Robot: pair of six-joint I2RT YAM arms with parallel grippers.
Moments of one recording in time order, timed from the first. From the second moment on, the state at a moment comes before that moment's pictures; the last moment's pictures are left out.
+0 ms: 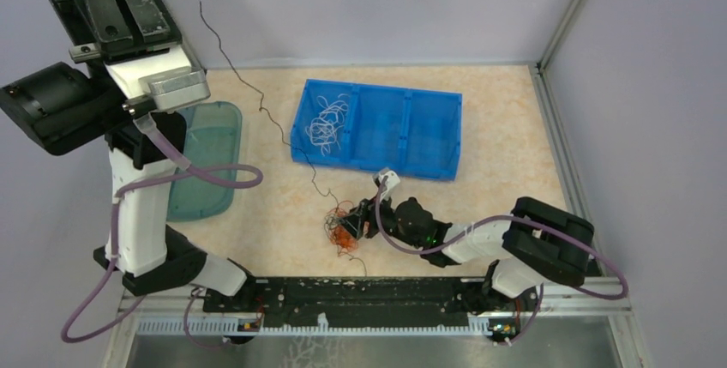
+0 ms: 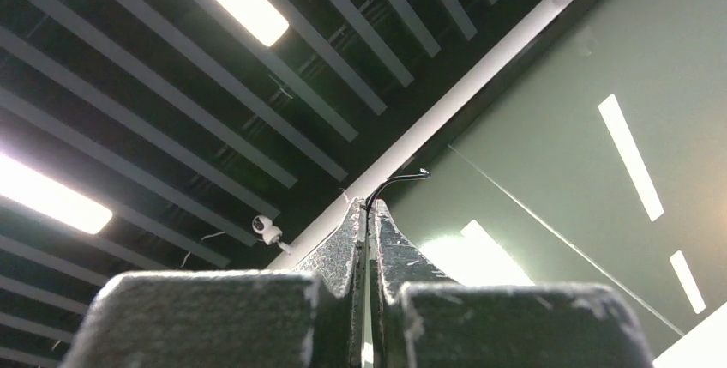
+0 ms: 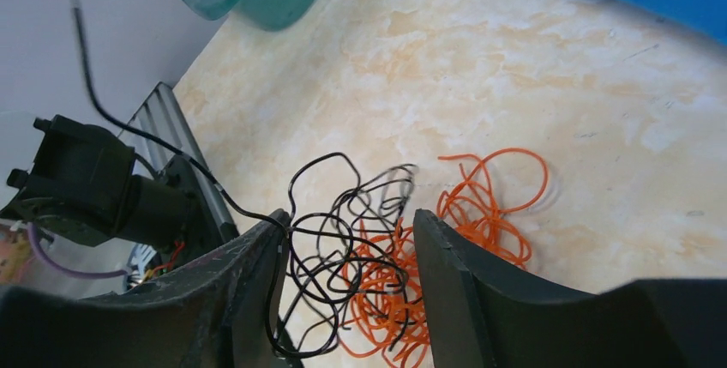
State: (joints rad) left arm -0.61 1.48 2.38 0.50 0.42 1.29; right arm 1.11 1.46 0.38 0.92 0.09 0.60
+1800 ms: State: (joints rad) left arm -0.61 1.05 1.50 -0.59 0.59 0.43; right arm 1.05 1.09 0.78 0.64 -0.14 0.23
